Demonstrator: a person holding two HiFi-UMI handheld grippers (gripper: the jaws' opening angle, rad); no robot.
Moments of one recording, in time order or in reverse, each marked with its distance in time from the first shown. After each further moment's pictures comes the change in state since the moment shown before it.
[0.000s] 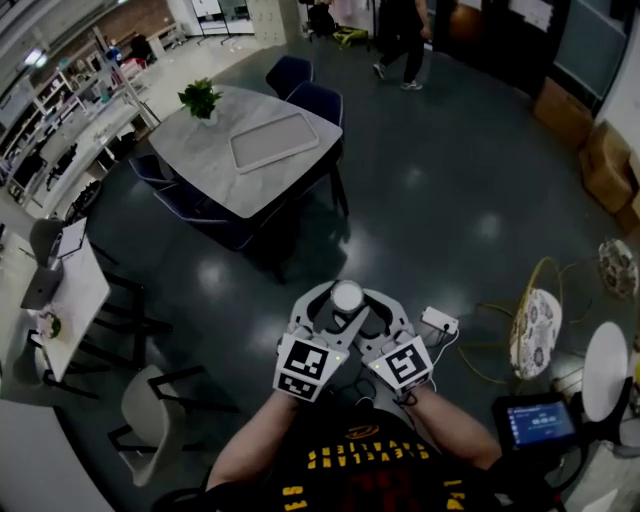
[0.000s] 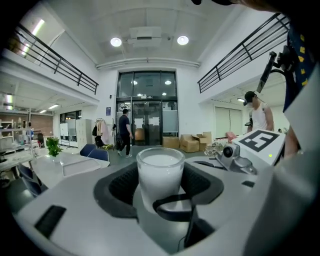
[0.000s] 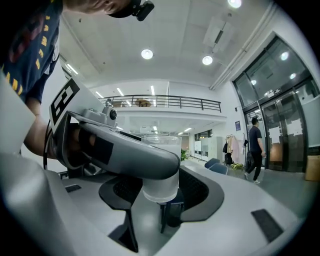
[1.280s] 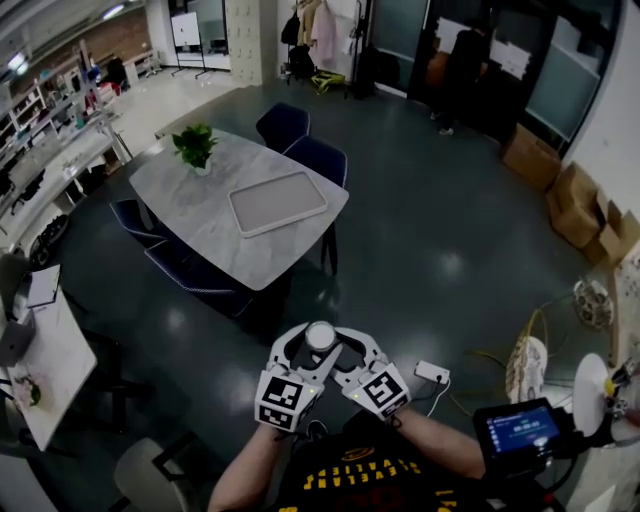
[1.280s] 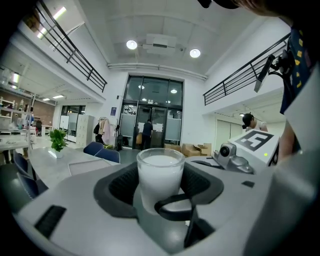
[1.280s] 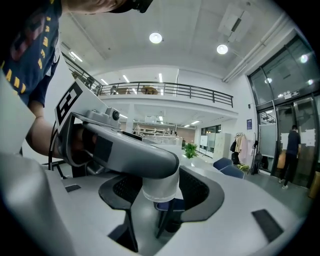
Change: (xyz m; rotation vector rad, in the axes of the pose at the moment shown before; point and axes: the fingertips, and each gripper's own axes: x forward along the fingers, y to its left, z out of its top) left arm -0.021 0.226 -0.012 -0.111 -0.081 -0.045; right arm 0.224 0.020 0.005 -0.081 0.124 0.055
